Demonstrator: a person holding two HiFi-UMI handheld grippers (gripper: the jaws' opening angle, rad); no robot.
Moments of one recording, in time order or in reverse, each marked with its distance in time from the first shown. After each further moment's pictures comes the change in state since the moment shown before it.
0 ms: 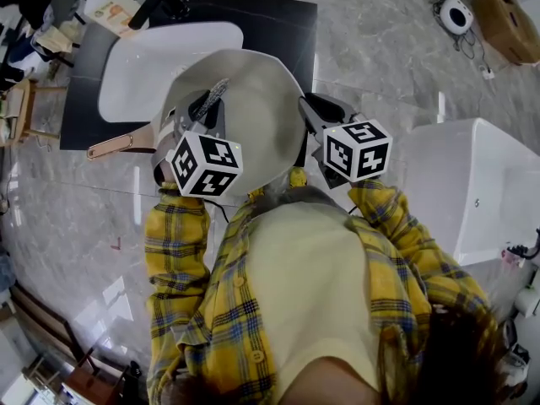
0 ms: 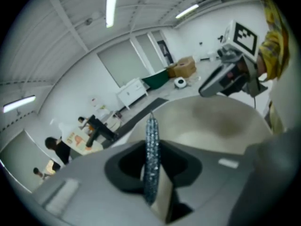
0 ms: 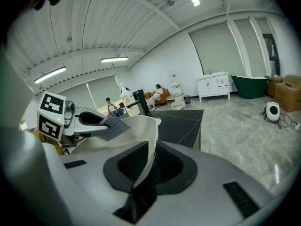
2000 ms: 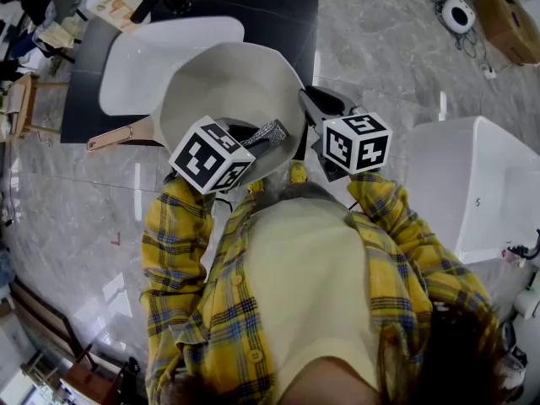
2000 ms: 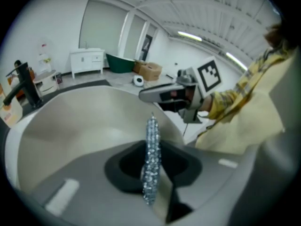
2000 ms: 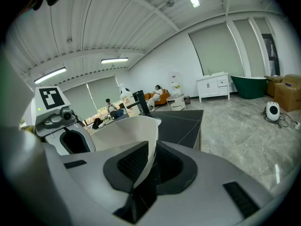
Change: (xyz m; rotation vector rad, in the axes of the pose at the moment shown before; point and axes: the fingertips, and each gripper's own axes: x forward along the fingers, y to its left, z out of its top) left arm -0.040 -0.131 0.017 -0.256 0.063 -0.819; right arm -0.002 -0.001 0.000 0.001 -0.011 -0.001
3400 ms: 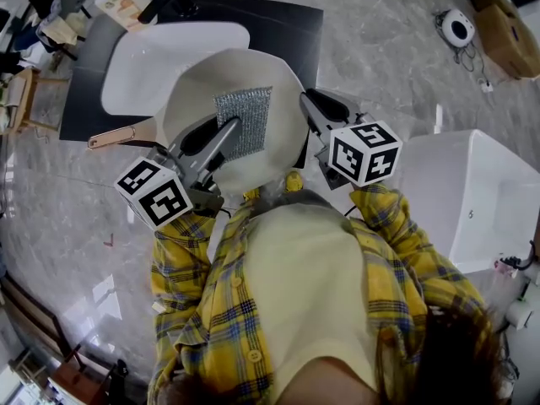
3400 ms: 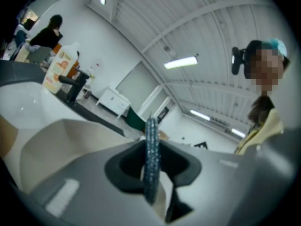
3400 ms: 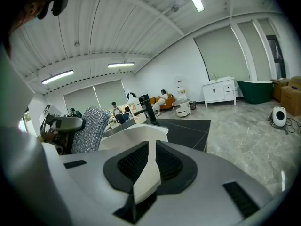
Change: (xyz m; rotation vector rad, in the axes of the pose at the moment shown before) left arm -0.122 0.028 0.045 -0.441 -0.881 0.007; right arm -0.011 0.020 0.032 -0.038 -0.055 0.060
